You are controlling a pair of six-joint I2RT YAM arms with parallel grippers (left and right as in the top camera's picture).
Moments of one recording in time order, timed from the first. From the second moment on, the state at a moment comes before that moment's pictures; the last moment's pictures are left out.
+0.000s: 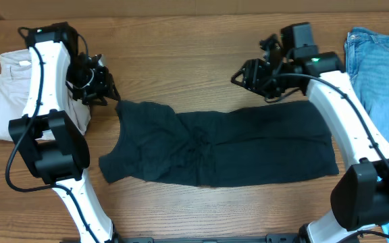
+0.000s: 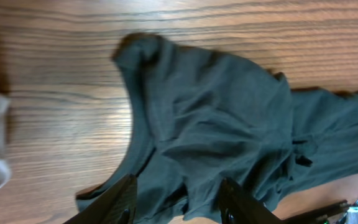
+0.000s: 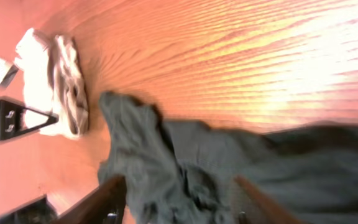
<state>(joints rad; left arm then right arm) 0.17 2.20 2.01 -1.53 0.35 0.02 0.15 1.77 1.52 -0.90 -0.59 0.40</state>
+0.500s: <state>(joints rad) -0.13 2.18 1.55 -1.22 0.14 -0.31 -0.14 1.78 1.52 -1.13 -0.39 0.35</state>
